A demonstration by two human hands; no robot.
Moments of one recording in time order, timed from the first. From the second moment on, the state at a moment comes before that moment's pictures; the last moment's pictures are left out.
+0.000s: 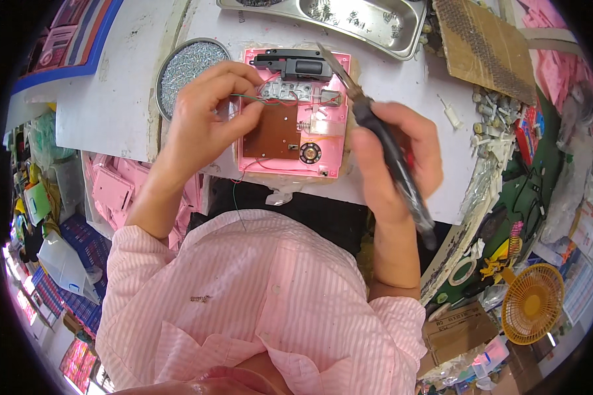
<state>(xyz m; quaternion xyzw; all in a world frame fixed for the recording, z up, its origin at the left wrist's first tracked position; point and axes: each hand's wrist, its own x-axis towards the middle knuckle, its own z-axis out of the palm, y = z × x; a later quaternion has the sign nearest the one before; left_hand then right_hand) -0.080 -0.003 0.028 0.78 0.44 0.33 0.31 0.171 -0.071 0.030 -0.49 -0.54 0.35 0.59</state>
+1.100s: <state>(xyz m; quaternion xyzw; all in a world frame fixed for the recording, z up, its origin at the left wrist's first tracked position) -0.053 0.005 0.018 0.76 0.42 0.35 0.35 0.156 -0.048 0.027 -0.51 -0.57 0.32 0.56</state>
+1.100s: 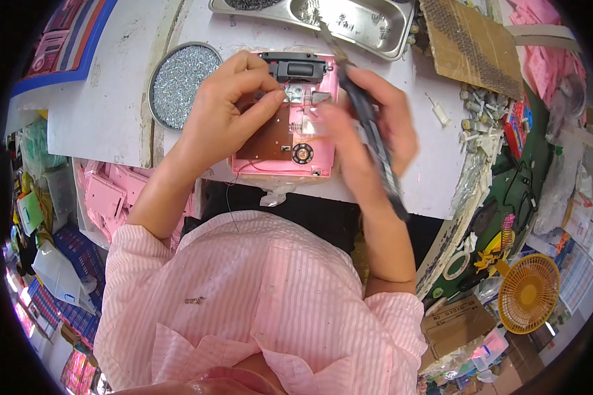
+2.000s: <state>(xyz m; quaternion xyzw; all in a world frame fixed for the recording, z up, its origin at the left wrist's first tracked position) -0.044 0.009 0.005 0.78 0.48 0.32 0.26 0.183 -0.059 0.032 -0.54 -0.63 0.33 0.45</state>
